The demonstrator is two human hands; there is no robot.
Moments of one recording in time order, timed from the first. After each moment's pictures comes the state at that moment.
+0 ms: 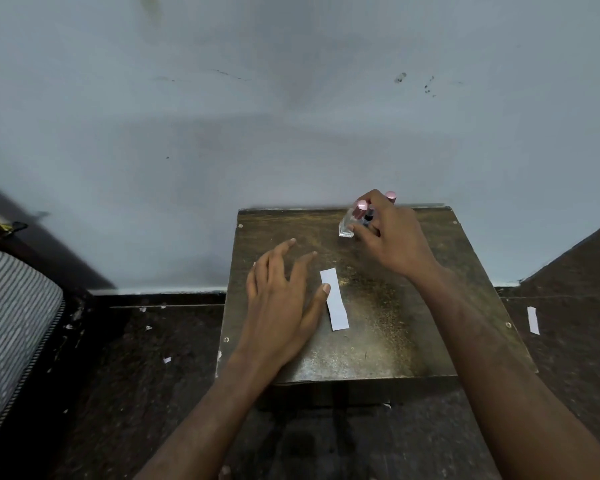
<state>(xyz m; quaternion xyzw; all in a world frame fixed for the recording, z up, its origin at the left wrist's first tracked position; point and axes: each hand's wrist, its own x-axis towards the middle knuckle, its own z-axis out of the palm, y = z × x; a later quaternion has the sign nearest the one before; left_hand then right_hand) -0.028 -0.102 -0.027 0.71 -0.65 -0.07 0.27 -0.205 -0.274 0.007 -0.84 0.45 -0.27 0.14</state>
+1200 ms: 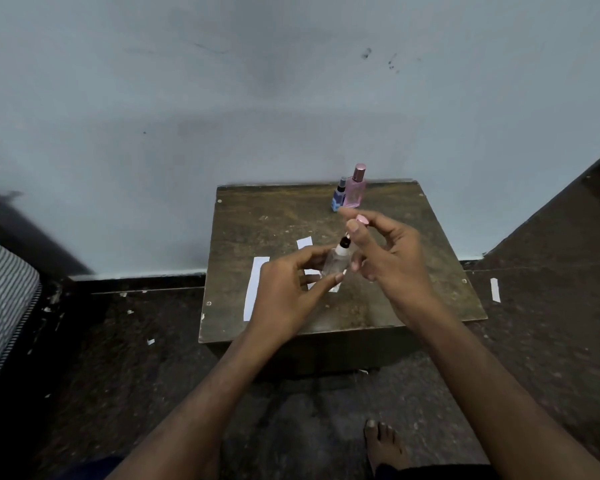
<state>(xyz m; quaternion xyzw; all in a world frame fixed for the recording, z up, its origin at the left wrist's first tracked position) -0.075 -0.075 -0.007 0.57 -0.57 -0.32 0.50 -0.236 -0.139 0.034 -0.57 0.41 -0.46 0.54</state>
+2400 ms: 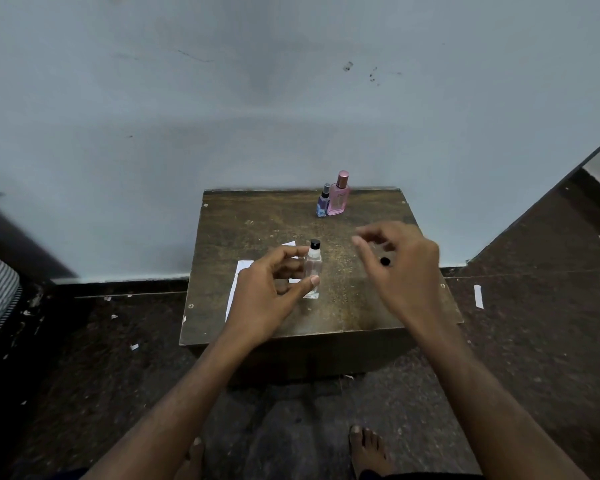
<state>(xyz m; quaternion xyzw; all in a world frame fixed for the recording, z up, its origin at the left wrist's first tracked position) -0.072 -0.069 -0.001 0.59 -0.53 -0.36 0.49 -0.282 -0.147 0.032 -0.78 0.51 -0.36 0.09</state>
